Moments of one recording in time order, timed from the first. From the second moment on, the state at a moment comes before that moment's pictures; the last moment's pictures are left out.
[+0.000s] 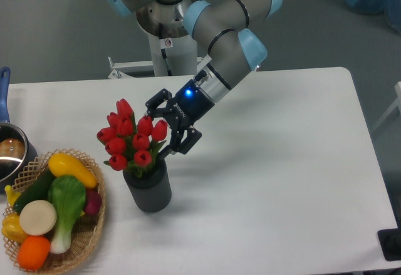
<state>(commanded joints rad) 2.59 -1.74 -2.05 -0.92 0.45 1.67</state>
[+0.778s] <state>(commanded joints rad) 2.61 -1.75 -2.04 -0.92 0.45 1.67</state>
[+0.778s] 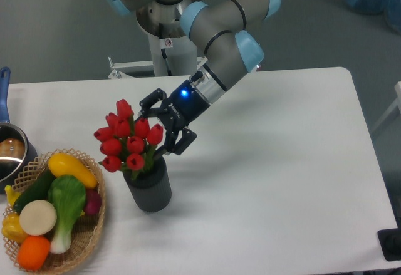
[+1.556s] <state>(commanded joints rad) 2.62 -1.79 -2.04 -0.92 0.43 1.67</state>
